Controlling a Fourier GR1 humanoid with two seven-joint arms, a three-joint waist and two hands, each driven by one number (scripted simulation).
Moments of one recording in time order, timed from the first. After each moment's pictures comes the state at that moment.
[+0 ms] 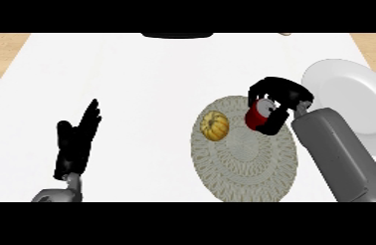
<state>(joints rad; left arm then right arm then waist) -0.04 0.15 -0.03 -1.48 -0.05 0.16 0.23 -0.61 -0.34 0.24 -1.09 0.63 0.52 0.12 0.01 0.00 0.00</state>
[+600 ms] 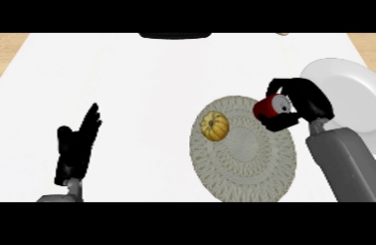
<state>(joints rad) 0.00 0.13 -0.04 -1.50 -0.06 0.16 0.23 -0.44 -0.35 0.15 -1.23 0.78 0.13 0.13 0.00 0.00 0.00</state>
